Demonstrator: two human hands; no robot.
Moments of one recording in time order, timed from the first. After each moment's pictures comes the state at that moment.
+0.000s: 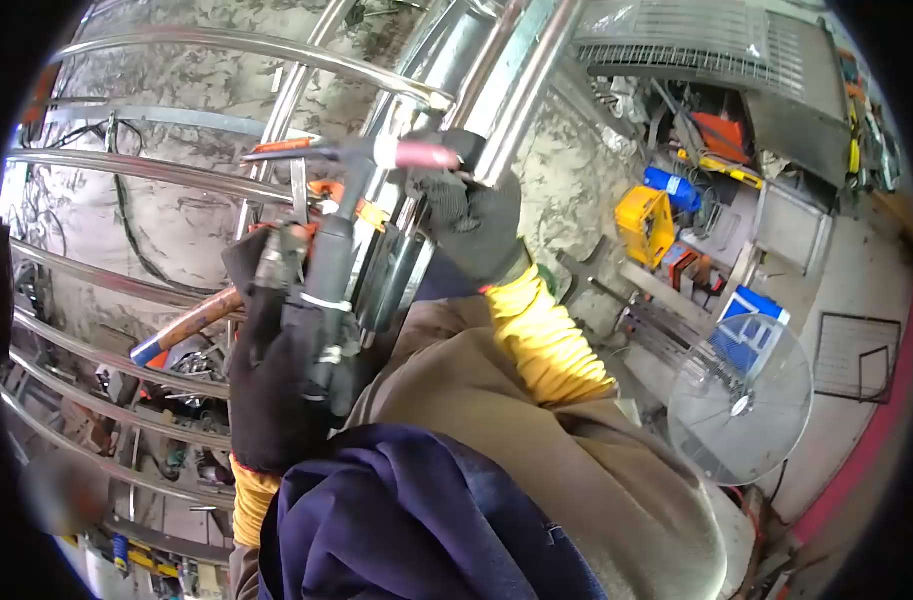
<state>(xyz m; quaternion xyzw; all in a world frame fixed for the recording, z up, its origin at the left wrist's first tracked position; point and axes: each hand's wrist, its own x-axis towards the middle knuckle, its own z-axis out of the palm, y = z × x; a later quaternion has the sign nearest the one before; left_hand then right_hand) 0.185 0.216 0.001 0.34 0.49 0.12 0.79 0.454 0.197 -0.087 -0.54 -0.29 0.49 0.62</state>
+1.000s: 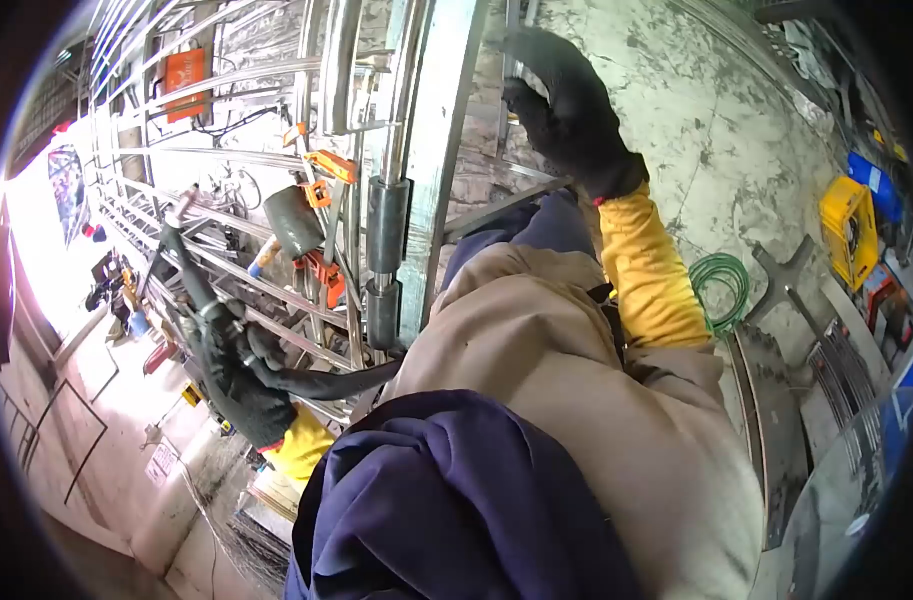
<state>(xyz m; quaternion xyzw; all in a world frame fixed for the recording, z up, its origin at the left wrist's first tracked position) 0.238 0.147 0.081 0.41 0.71 0.42 0.40 0.604 0.152 -0.171 -0.60 -0.58 0.18 0.51</state>
